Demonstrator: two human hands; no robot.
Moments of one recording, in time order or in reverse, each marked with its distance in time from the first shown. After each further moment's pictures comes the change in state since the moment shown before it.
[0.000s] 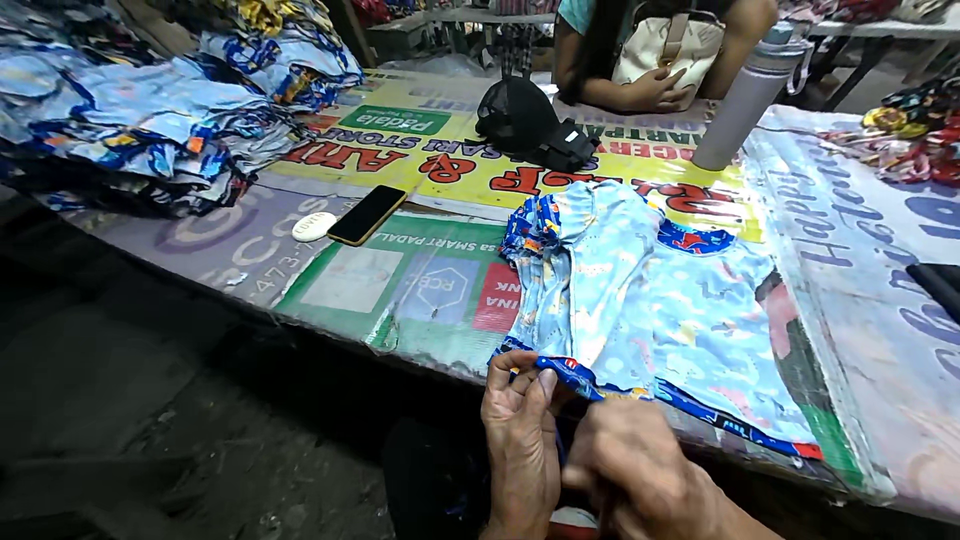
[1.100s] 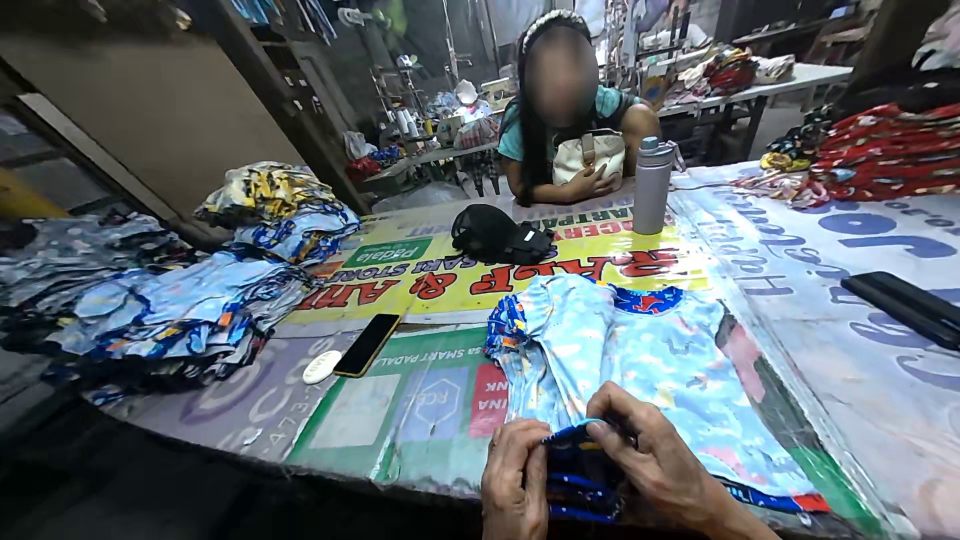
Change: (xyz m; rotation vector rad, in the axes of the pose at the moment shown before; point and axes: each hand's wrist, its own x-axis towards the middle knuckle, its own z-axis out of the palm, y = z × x) left_hand 0.061 0.006 -0.033 1.066 -0.560 0.653; right_hand 0.018 0.045 -0.030 0.319 0.197 0.436
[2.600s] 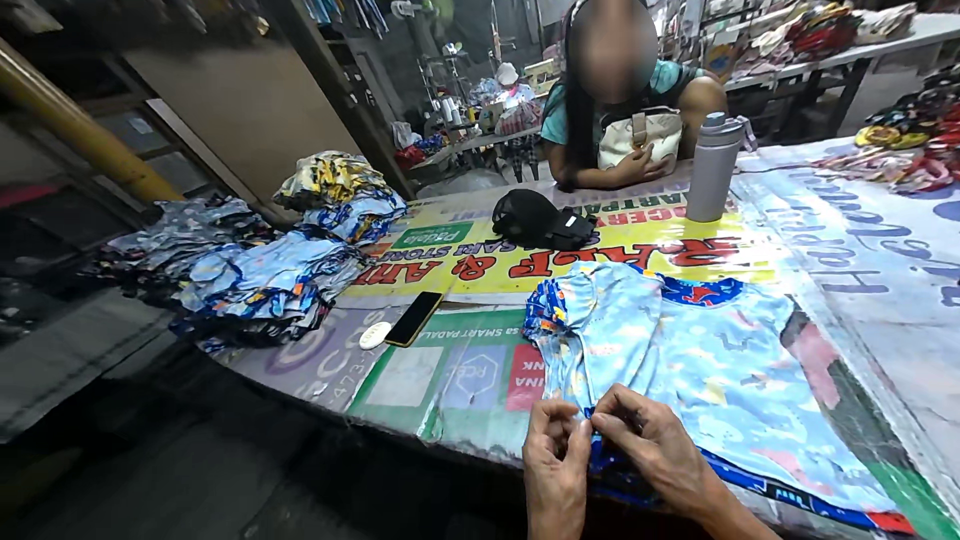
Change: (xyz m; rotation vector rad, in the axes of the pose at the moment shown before) left_hand 0.004 0.035 0.015 -0.403 0.187 -0.432; right_hand -0.007 0.019 0.038 0.198 0.049 0.213
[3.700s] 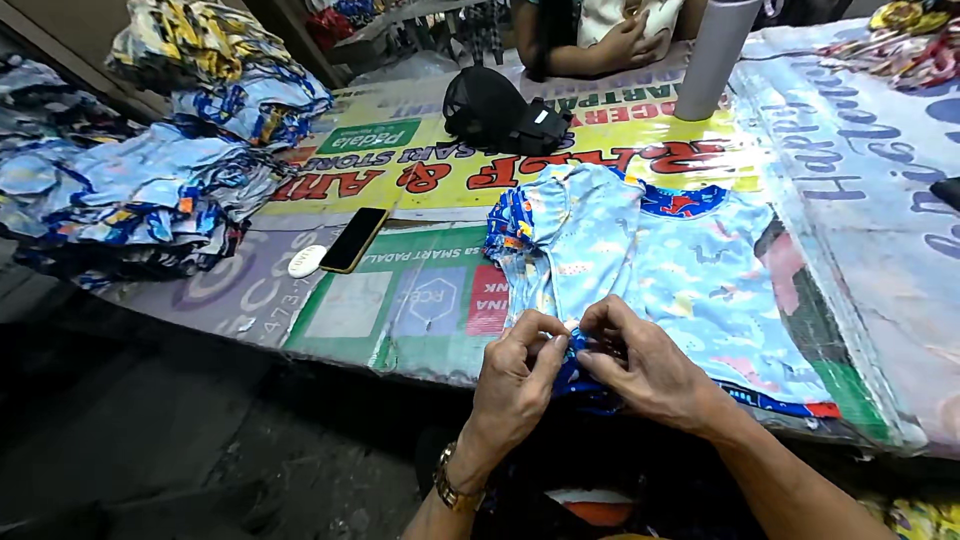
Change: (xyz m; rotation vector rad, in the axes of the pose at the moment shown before) left_hand 0.030 0.013 -0.021 0.247 -0.448 0.096; right_hand -0.007 -0.018 -0.032 -0.465 -0.176 0.086
